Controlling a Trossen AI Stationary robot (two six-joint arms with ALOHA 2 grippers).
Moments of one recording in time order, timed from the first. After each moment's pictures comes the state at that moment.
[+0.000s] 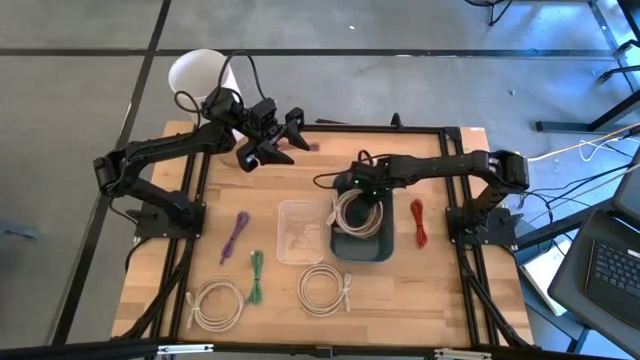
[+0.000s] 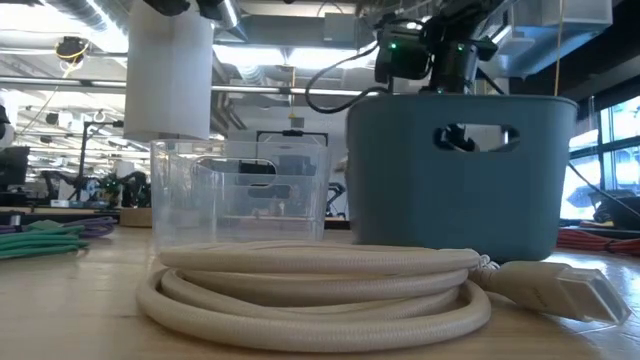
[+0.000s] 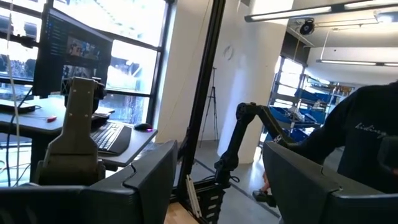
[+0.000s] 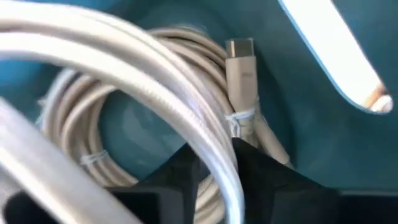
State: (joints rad) left arm 0.51 1.36 1.09 0.76 1.09 -0.61; right arm -0.16 1.68 1.11 -0.78 0.03 0.52
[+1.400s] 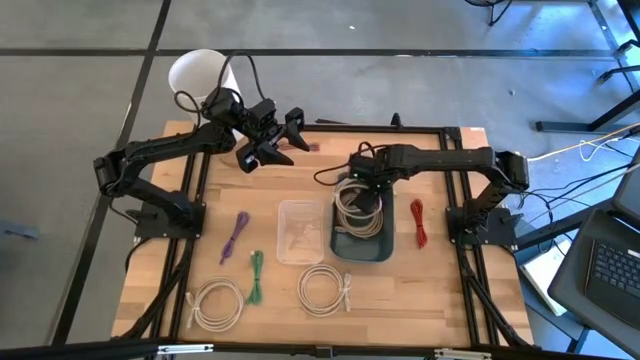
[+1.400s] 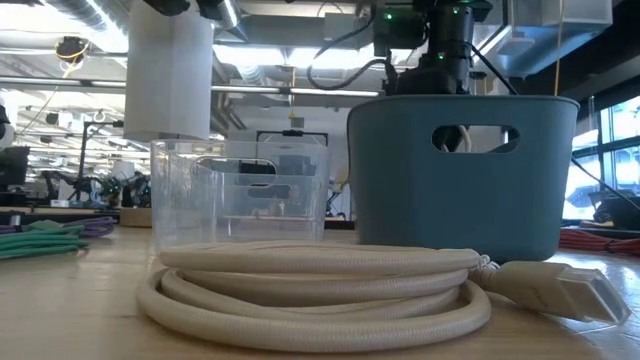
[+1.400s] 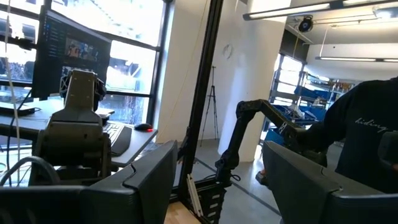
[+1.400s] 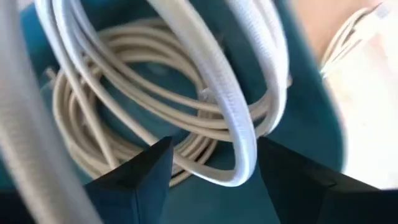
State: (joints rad) left arm 0.51 1.36 1.09 0.76 1.10 -0.59; right arm -0.15 1.68 1.31 -1.10 0.08 0.46
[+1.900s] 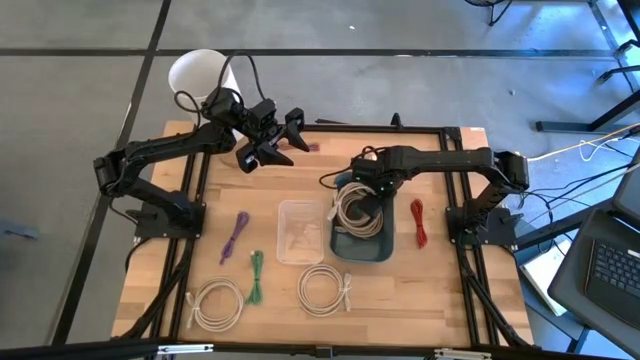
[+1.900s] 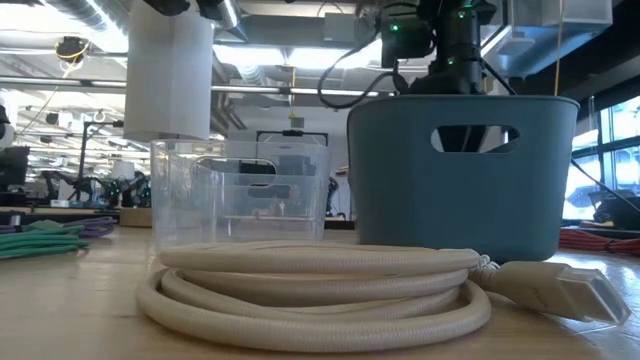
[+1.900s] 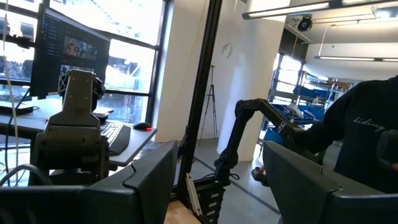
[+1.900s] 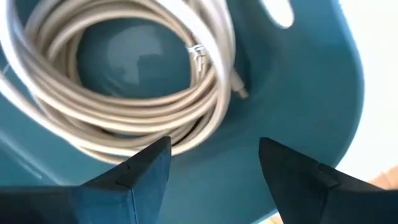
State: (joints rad) left arm 0.51 1.36 1.09 0.76 1.10 -0.59; right arm -0.15 1.68 1.29 -1.18 0.05 0.55
